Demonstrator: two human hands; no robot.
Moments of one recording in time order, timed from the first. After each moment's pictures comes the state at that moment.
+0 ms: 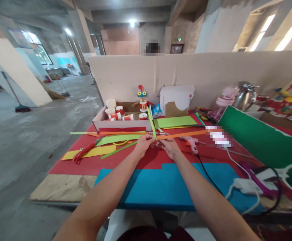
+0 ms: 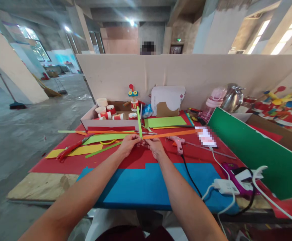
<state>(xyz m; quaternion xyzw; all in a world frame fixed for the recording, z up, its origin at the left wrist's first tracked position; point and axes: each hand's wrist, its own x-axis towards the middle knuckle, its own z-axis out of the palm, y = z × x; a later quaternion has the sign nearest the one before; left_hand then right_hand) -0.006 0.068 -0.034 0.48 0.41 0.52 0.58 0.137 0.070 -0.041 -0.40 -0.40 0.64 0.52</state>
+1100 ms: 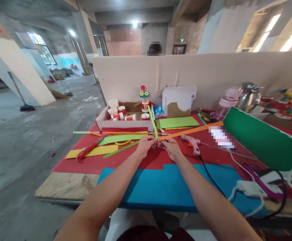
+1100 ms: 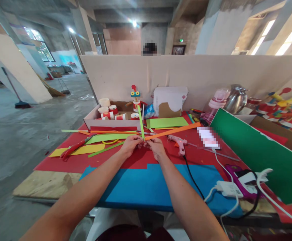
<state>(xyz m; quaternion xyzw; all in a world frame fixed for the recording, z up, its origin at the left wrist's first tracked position) -0.004 0.067 -0.031 0.43 0.44 0.51 0.60 0.133 0.070 -0.043 -0.42 -0.41 0.62 0.52</state>
